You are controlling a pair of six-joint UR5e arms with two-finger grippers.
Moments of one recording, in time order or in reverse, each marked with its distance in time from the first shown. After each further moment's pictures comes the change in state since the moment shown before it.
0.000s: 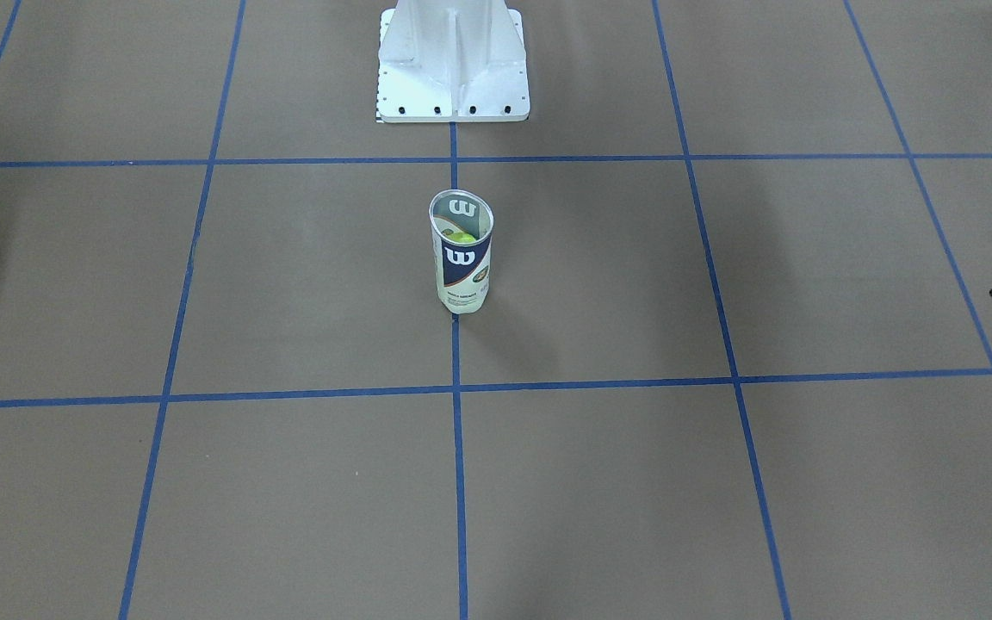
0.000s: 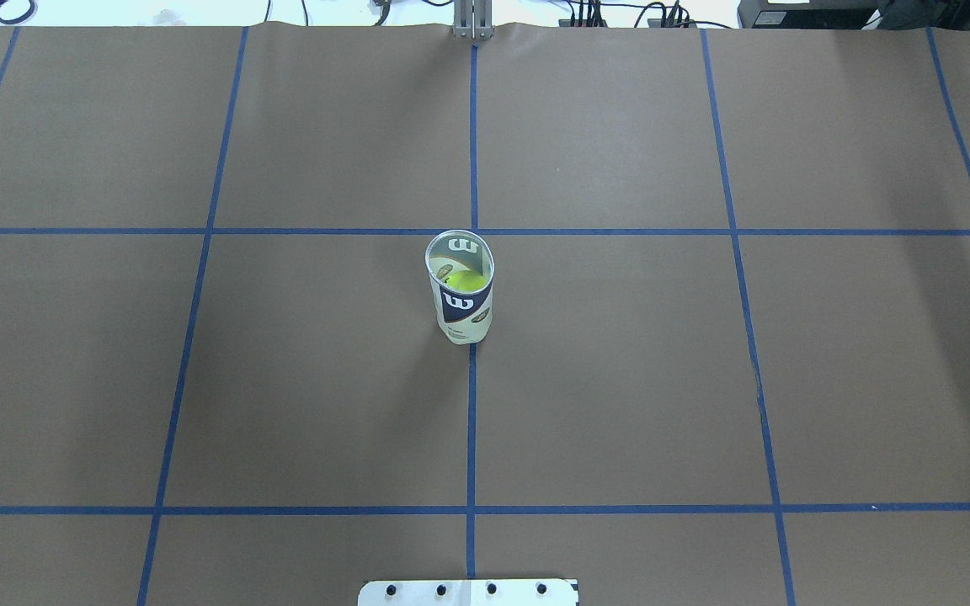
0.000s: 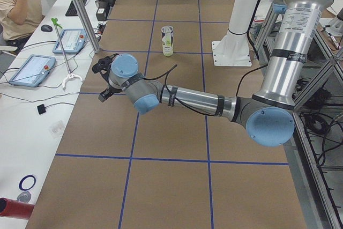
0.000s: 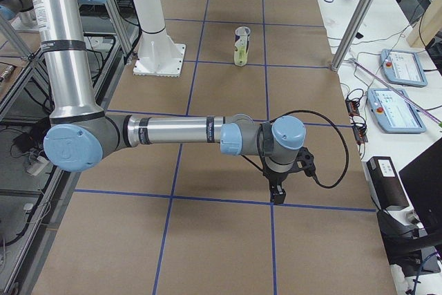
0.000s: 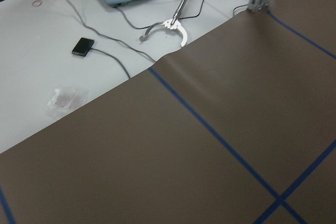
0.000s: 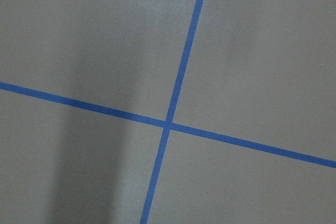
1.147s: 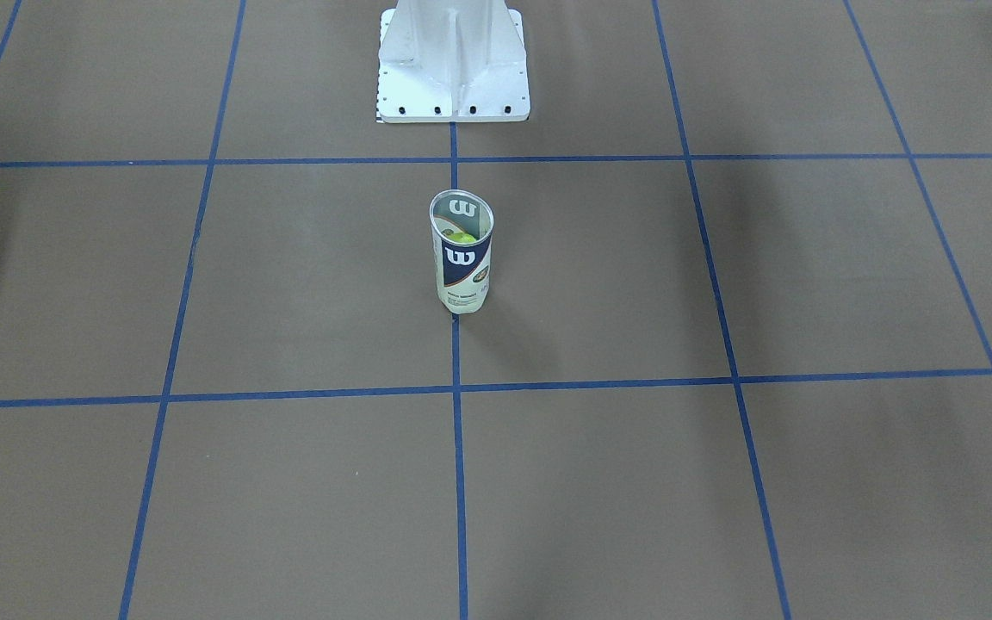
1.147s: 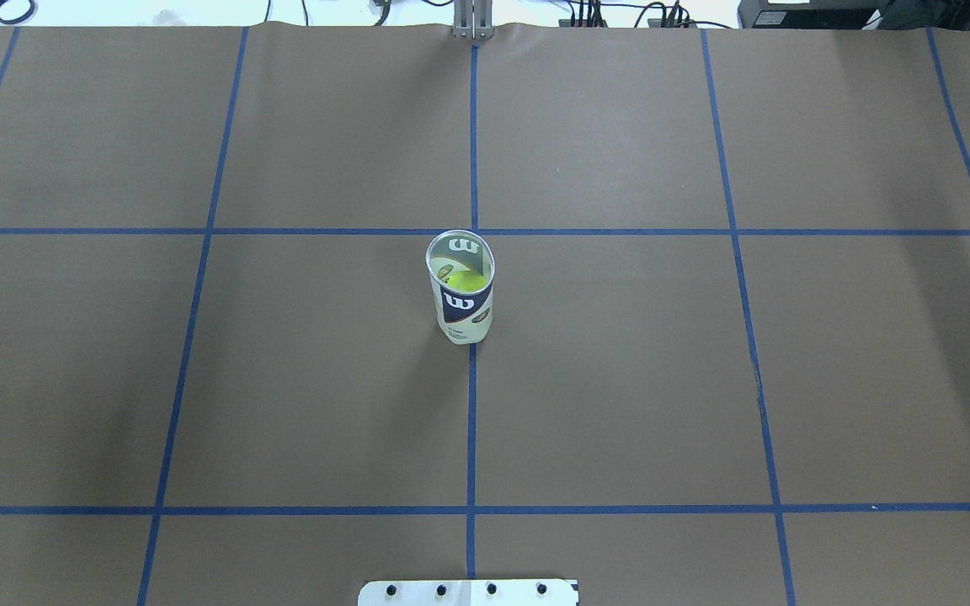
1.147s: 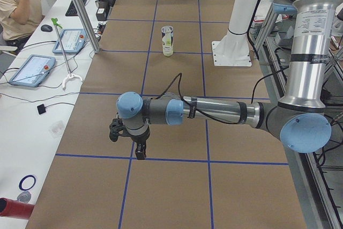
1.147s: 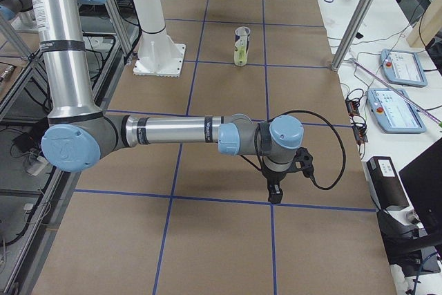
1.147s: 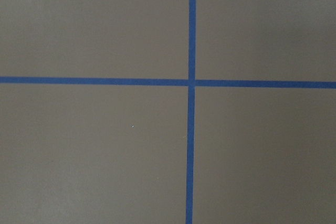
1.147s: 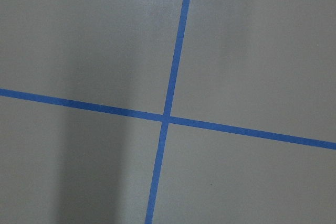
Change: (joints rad) left arm -0.064 0.181 -0.103 0.758 0.089 0.066; right arm 0.000 -0.007 0.016 0.002 0.007 0.063
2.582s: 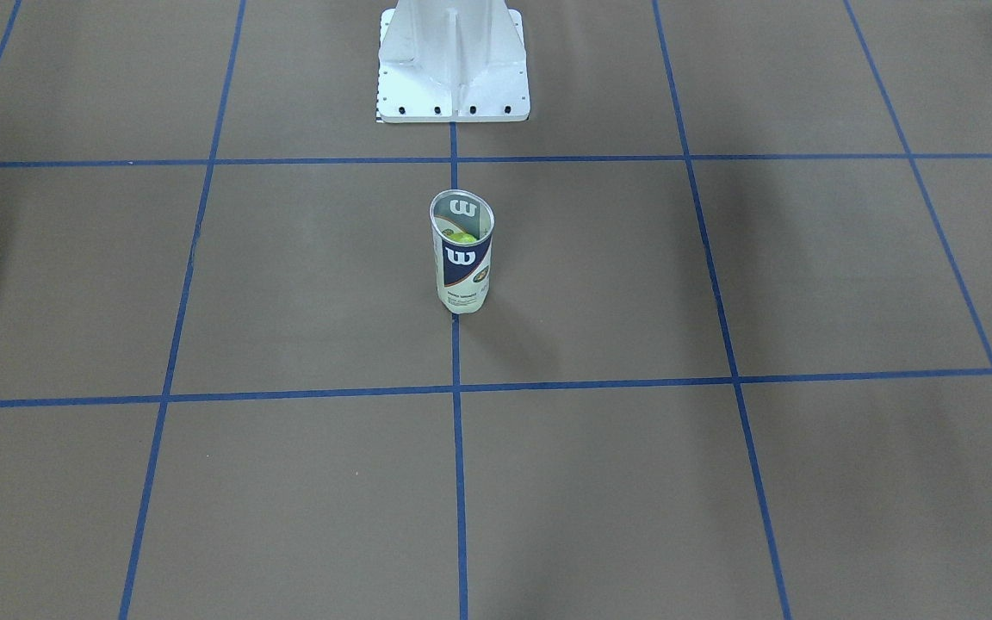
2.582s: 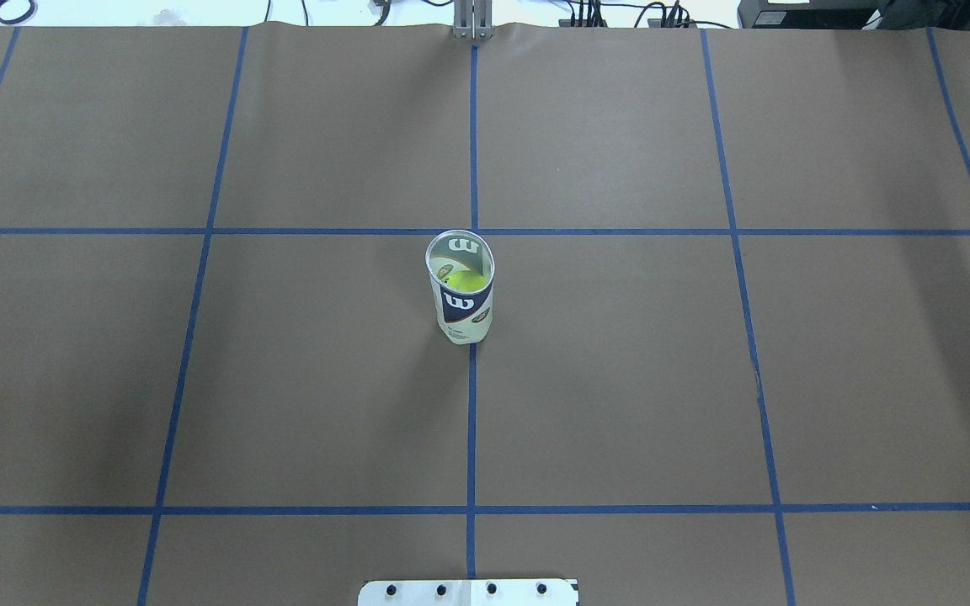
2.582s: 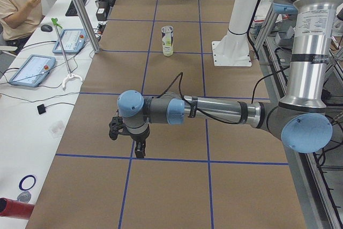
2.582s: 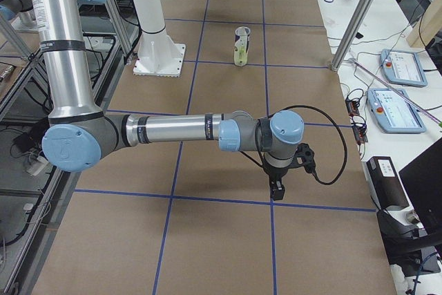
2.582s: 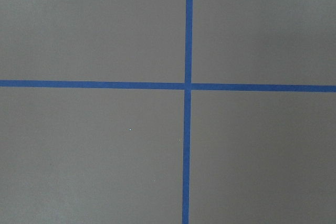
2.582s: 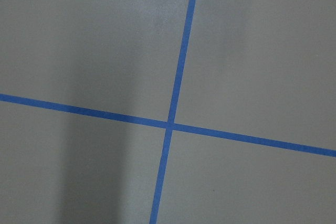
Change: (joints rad) left arm -0.004 -0.002 -0.006 -0.038 -0.010 -0.007; right arm 0.000 0.003 0.018 0.001 -0.001 0.003
